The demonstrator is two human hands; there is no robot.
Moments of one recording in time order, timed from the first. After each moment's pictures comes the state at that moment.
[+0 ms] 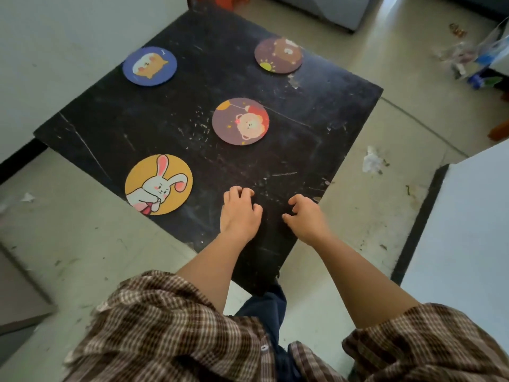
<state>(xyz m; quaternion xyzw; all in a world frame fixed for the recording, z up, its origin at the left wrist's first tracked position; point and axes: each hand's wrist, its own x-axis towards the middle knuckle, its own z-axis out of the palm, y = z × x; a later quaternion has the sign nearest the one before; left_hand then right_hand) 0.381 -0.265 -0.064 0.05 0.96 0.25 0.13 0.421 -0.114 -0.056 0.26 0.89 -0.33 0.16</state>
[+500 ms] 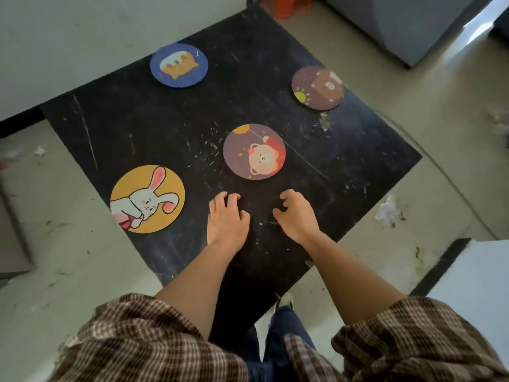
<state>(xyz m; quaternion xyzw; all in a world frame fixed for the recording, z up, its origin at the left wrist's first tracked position) 0.303 -0.237 -0.067 -0.12 0.95 0.27 0.12 0.276 -0.080 -0.062 0.12 0.93 -0.31 0.19</state>
